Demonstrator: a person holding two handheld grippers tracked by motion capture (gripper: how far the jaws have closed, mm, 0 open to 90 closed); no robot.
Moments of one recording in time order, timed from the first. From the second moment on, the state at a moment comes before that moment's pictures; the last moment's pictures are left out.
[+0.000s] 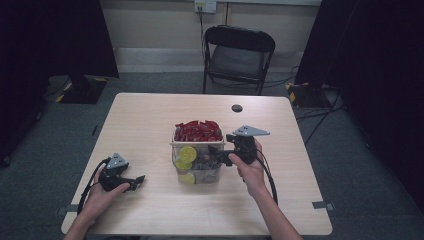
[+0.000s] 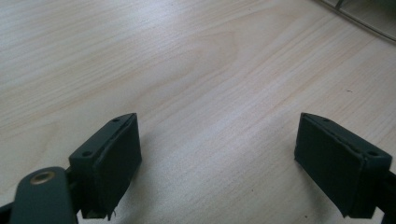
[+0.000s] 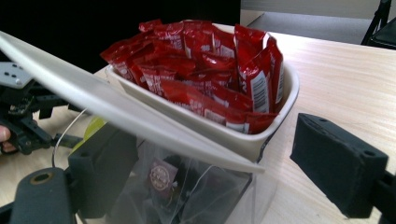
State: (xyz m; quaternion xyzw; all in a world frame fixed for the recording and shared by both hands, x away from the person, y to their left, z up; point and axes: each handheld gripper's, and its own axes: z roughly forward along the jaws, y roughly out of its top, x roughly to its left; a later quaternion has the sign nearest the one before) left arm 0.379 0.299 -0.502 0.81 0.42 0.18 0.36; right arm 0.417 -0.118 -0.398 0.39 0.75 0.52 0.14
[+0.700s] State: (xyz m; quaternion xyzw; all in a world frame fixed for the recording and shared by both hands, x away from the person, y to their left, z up) left arm 0.379 0.299 -0.502 0.81 0.42 0.18 0.36; right arm 0.431 -0.117 -0.397 0.40 0.74 0.52 0.14
